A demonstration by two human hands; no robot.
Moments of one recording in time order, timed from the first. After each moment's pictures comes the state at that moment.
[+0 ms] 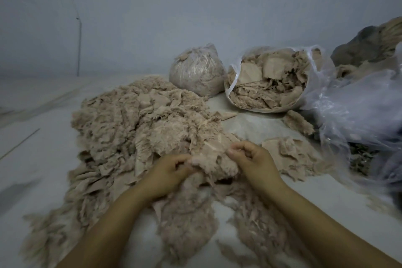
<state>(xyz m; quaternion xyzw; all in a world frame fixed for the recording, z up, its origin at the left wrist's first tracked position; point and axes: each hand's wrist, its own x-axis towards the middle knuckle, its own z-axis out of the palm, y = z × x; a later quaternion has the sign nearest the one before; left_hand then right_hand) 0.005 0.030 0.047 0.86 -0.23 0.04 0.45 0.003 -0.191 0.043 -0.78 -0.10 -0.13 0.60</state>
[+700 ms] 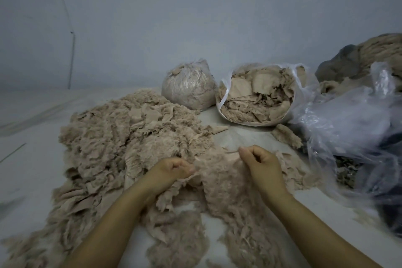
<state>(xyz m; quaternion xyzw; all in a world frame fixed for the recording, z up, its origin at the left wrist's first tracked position) 0.025 0.014 0.065 0.81 -0.12 -0.07 0.57 0.006 -0.213 0.058 -0.75 -0.04 -0.23 0.62</state>
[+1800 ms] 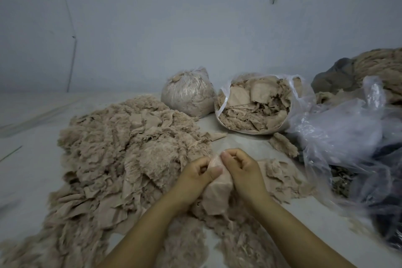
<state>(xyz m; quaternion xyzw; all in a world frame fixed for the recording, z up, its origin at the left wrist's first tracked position) 0.009 -0.050 0.067 0.72 -0.20 -0.01 0.66 0.004 -0.186 0.067 -0.71 -0.08 -0.15 0.68</state>
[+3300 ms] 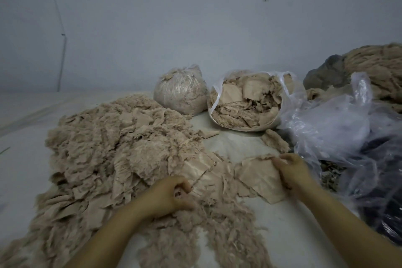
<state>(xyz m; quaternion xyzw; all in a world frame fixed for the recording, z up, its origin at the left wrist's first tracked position) 0.016 0.000 0.050 0.92 -0.18 -0.09 0.34 0.041 -0.320 0.042 -0.77 0.22 -0.17 0.58</state>
